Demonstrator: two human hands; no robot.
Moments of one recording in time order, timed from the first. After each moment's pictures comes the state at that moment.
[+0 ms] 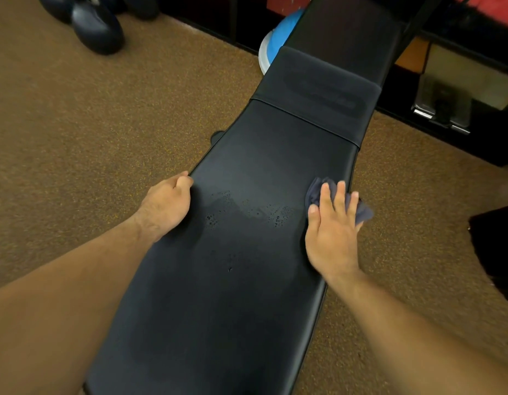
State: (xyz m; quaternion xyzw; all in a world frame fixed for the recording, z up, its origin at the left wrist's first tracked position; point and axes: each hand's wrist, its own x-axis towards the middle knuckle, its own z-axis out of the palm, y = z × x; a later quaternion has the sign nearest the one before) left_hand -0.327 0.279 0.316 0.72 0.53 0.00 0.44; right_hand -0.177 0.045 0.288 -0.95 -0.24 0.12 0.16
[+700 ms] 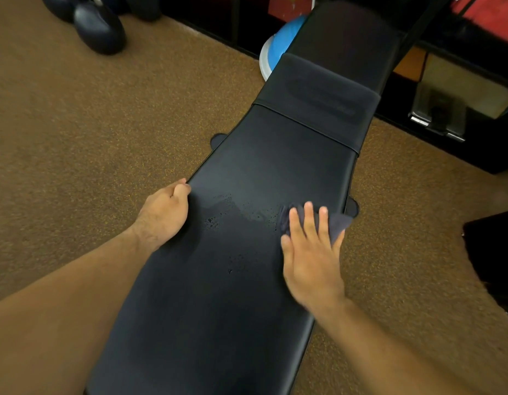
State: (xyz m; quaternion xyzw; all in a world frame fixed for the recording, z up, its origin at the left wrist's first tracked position) left_hand -0.339 0.275 0.313 0.71 0.53 0.00 0.46; right_hand -0.223 0.039 0.293 -0.92 -0.37 0.13 0.04
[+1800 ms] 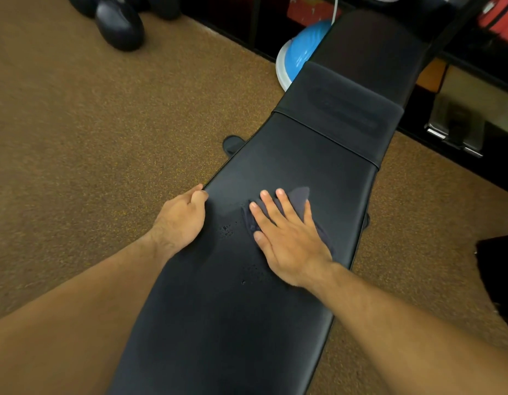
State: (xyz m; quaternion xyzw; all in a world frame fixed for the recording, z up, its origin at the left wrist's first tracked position) left_hand -0.338 0.276 0.319 0.69 0.54 -0.01 0.48; right_hand -0.205 0.106 0.303 -0.80 -0.58 0.14 -0.04
